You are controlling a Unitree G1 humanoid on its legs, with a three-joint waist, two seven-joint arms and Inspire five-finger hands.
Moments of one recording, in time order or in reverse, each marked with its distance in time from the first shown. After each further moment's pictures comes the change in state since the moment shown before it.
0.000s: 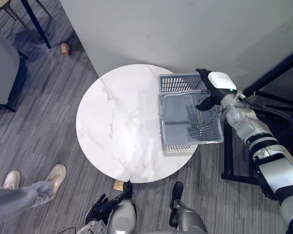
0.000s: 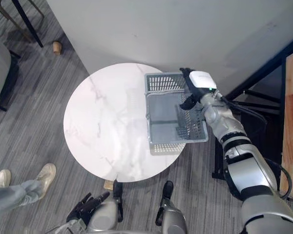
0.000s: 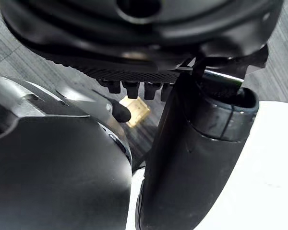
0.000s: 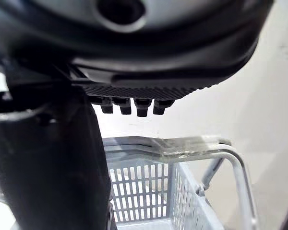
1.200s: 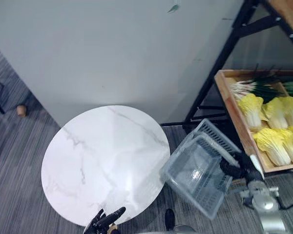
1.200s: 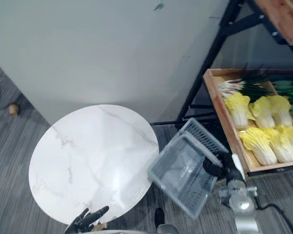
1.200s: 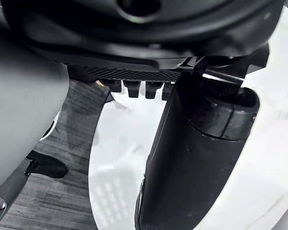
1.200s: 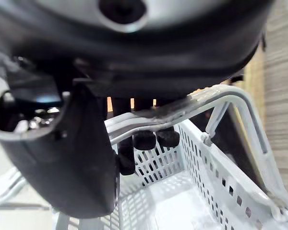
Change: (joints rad) left arm 0.081 -0.012 -0.039 0.073 0.004 -0.003 0.047; right arm 1.118 0.306 -0.628 -0.542 0.518 0.124 0.149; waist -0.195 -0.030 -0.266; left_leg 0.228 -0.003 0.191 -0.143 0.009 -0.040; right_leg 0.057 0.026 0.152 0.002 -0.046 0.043
